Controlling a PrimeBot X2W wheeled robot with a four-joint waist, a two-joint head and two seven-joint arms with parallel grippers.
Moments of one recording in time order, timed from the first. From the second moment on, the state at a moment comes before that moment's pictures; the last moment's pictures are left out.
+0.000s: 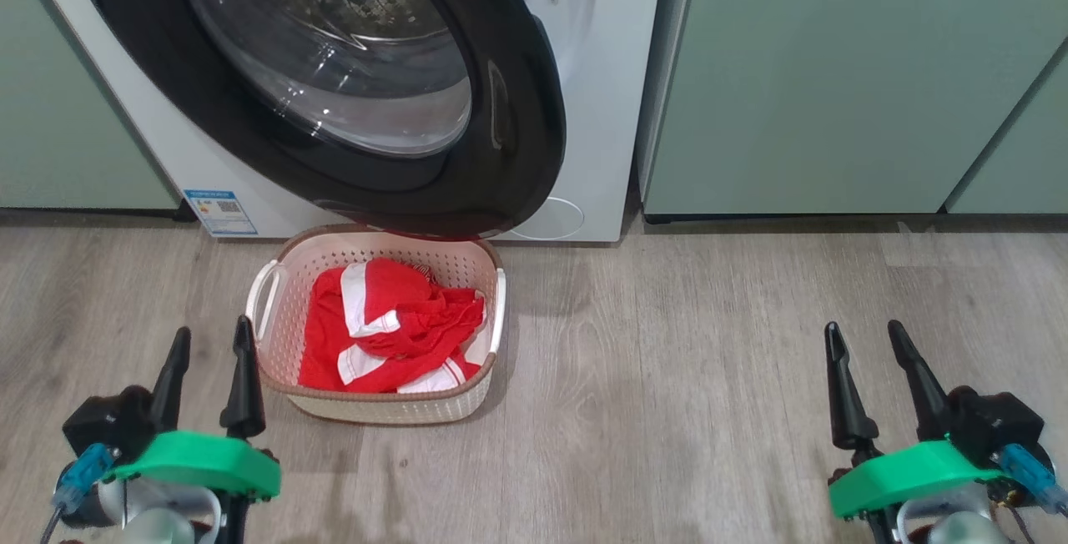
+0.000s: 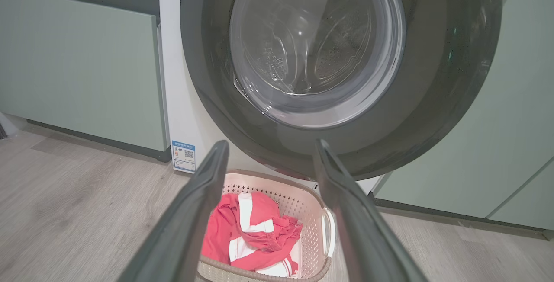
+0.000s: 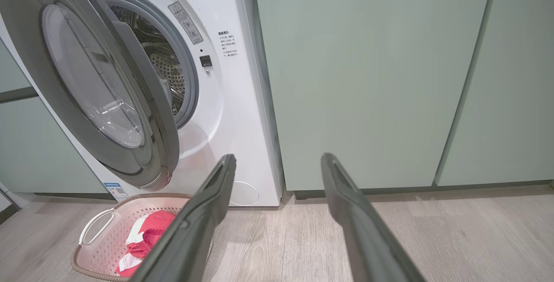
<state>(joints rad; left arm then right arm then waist) -0.07 0.11 0.13 0.36 -0.33 -0.12 -0.25 -0.04 -0.08 0.07 0.27 0.25 0.13 -0.25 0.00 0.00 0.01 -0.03</state>
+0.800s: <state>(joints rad) -0.07 0.08 0.14 0.37 -0.33 -0.12 -0.26 -0.34 -0.11 0.36 0.28 0.41 0.13 -0.25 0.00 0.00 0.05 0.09</state>
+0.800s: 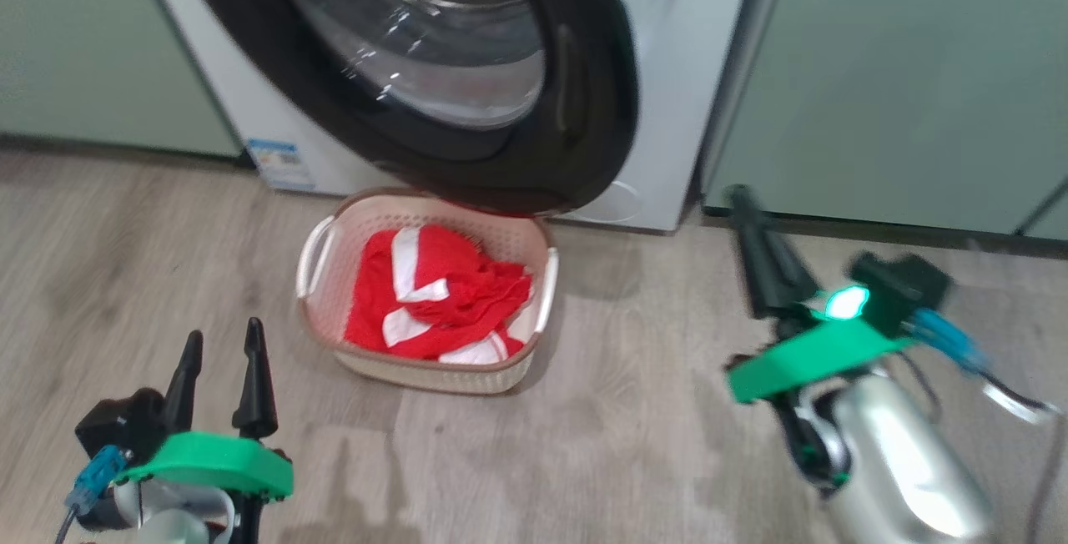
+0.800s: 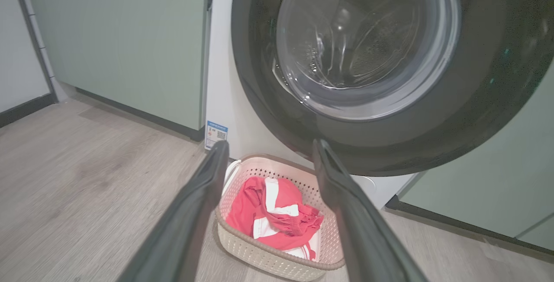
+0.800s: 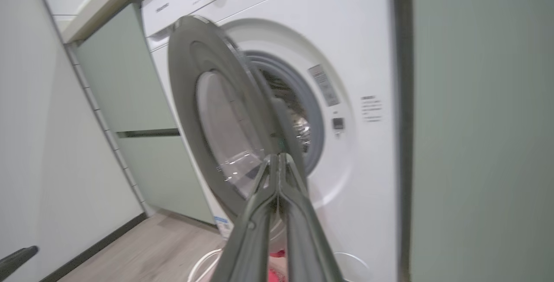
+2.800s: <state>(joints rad) -0.32 0.03 -0.10 0.34 -0.47 -0.12 -0.26 -1.26 -0.16 0.16 0.99 0.33 0.13 -0.26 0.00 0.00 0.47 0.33</state>
